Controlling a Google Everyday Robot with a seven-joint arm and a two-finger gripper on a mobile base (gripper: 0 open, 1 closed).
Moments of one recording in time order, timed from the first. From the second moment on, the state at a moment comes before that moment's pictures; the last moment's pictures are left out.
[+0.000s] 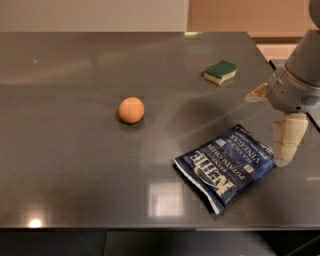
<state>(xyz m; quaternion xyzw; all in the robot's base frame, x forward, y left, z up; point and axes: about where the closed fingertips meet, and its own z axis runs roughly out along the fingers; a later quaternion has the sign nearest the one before) 0.469 -0.234 0.877 -0.72 0.69 0.04 0.08</state>
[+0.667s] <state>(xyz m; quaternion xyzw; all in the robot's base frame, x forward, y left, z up) 0.441 -0.226 0.844 -0.77 0.63 0.07 0.09</state>
